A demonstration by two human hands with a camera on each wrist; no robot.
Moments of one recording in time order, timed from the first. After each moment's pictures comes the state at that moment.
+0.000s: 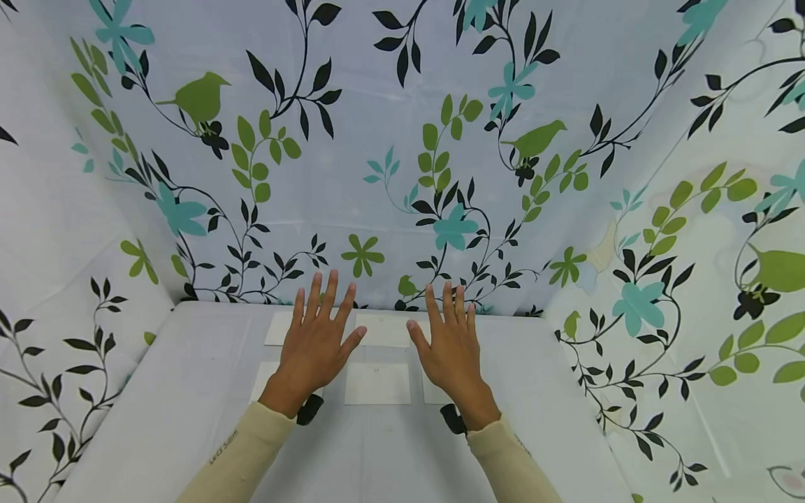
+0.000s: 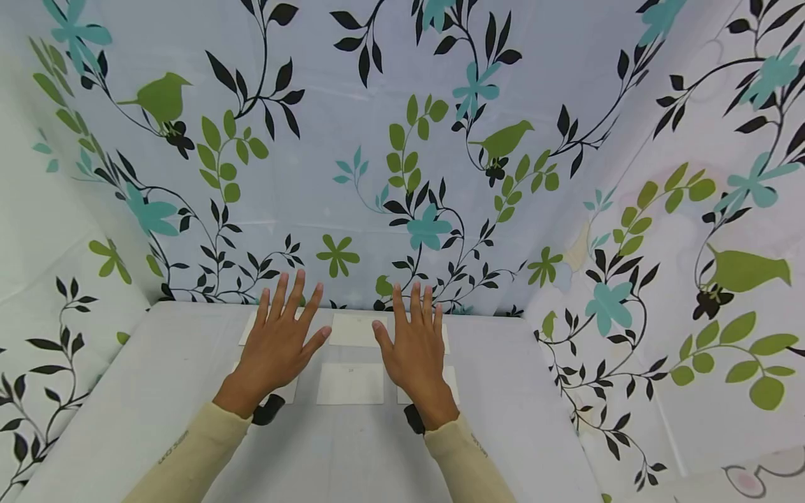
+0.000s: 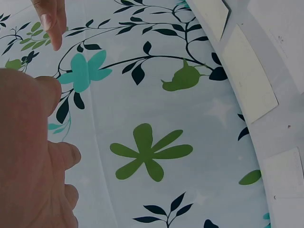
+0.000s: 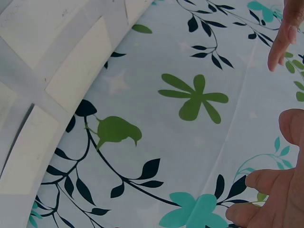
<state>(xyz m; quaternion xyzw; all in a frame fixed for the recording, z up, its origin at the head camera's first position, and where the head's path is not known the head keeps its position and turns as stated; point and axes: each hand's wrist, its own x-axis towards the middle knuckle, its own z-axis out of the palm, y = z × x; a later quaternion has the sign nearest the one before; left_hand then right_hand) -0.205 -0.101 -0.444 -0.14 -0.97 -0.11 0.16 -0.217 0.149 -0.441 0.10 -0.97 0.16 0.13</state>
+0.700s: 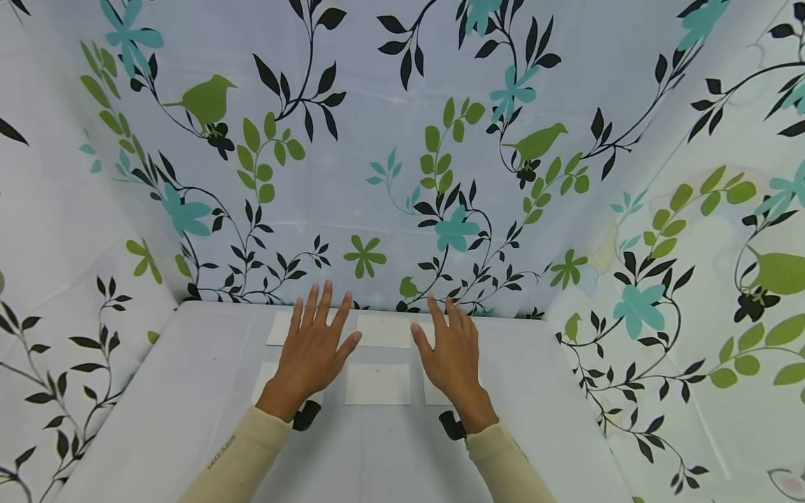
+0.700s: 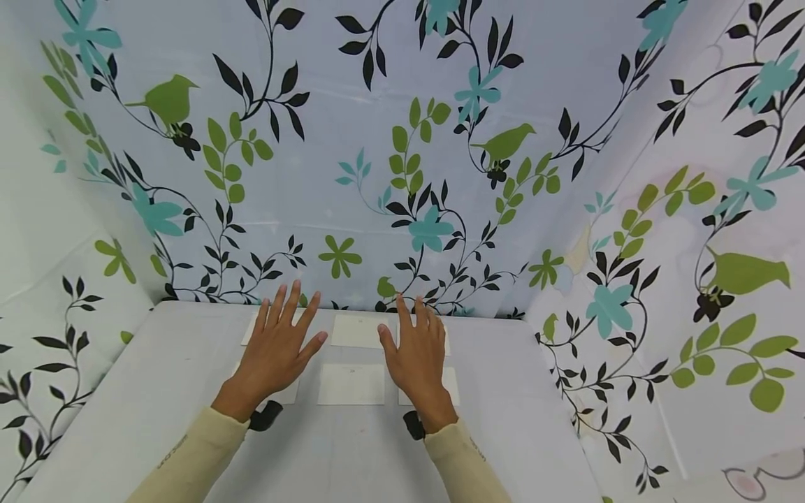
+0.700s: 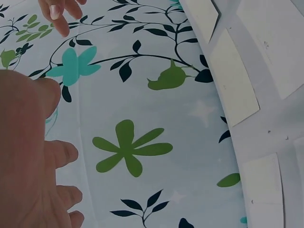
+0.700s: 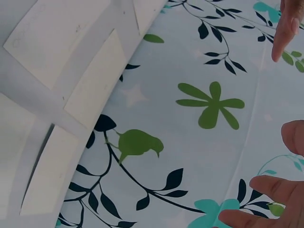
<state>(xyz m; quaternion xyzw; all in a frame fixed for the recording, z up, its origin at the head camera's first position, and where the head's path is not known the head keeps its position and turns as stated) -0.201 -0.109 -0.458 -0.14 -0.97 -0.16 0.14 -0.217 0.148 -0.457 0.09 -0.96 0.22 0.18</state>
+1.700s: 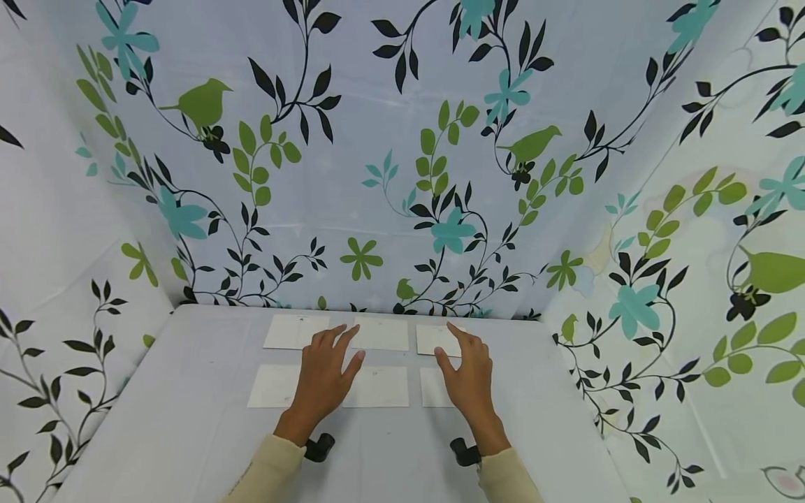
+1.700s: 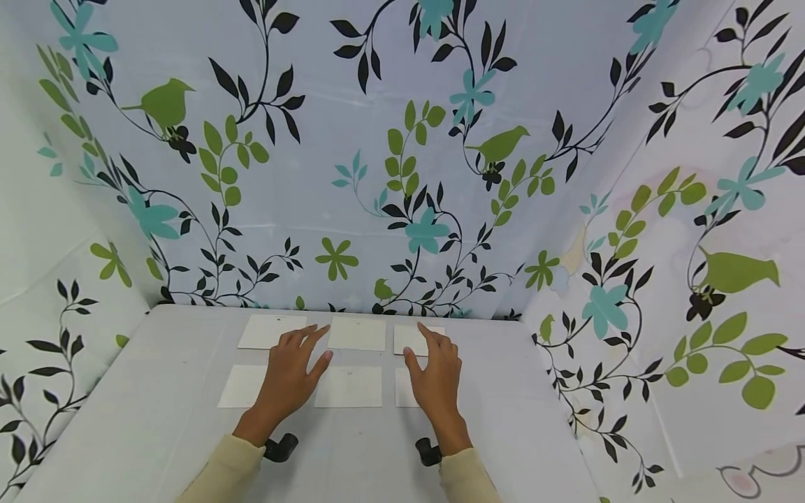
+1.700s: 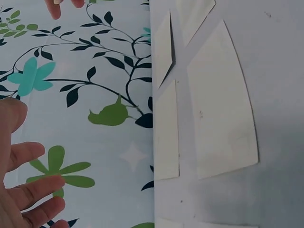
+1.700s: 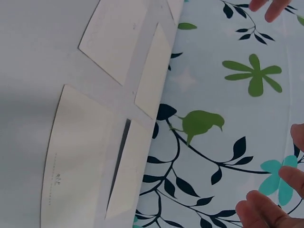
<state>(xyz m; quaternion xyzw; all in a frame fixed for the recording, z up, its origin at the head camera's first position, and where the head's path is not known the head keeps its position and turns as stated) -0.199 -0.082 -0.527 -0.12 -0.92 -0.30 0.22 -0.208 0.193 -0.512 0.04 -0.92 0.34 0.20</state>
